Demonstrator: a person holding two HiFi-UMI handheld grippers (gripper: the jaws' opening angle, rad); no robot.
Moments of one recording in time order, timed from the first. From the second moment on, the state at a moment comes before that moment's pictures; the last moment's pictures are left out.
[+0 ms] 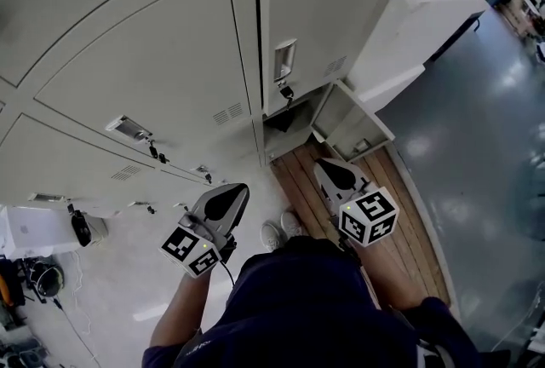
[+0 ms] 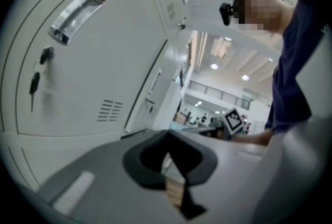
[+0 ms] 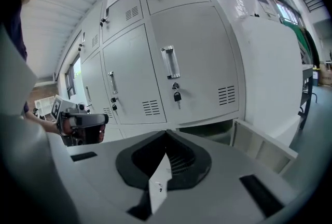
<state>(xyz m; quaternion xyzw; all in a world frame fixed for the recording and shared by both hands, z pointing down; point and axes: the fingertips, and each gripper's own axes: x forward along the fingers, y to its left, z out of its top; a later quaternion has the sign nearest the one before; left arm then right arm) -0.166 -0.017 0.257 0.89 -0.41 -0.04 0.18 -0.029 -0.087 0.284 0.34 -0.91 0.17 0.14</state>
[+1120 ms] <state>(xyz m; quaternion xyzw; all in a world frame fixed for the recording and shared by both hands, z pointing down) -0.146 0.016 0.247 0.89 -0.41 -0.04 0.17 -0.020 -0.049 0.272 0.34 -0.92 0.14 0.14</state>
